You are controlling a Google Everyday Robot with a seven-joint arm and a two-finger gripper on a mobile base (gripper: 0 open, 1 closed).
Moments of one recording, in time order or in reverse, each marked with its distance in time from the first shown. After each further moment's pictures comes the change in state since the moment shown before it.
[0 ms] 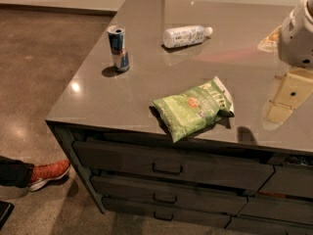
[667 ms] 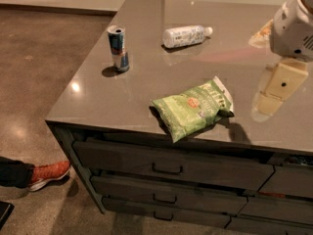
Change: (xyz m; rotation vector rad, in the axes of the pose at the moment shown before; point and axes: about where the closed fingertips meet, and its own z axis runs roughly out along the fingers) arm -0.017 -0.007 0.000 -0.031 -0.057 0.000
